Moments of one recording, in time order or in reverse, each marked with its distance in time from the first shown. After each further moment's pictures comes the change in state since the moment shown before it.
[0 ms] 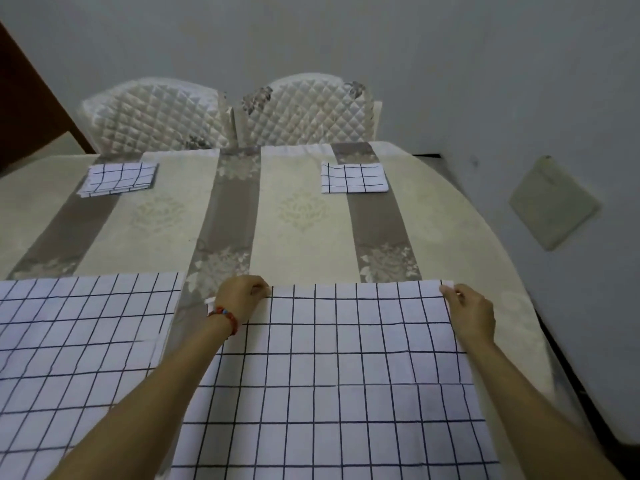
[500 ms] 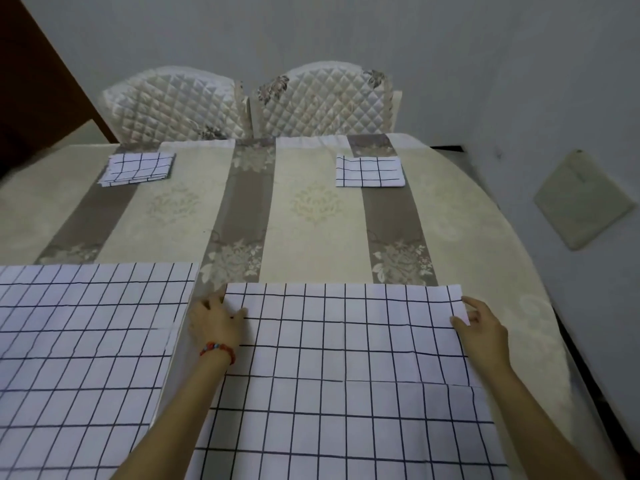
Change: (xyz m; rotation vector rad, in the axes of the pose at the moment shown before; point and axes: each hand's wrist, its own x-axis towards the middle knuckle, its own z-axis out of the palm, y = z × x) left_hand -0.047 -0.036 0.017 0.036 0.292 -0.520; right_hand -0.024 0.011 -0.004 0.170 -0.157 0.077
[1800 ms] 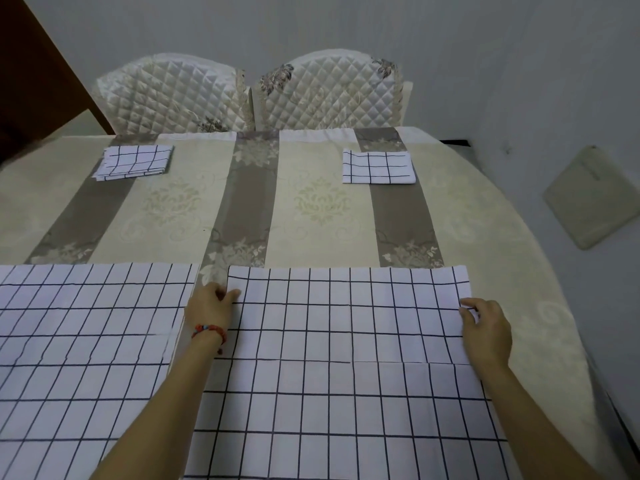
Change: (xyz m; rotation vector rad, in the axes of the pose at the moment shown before) left_hand 0.053 -0.005 0.001 -0.134 0.024 0.044; right_hand 0.031 0.015 0.035 -0.200 0.183 -0.150
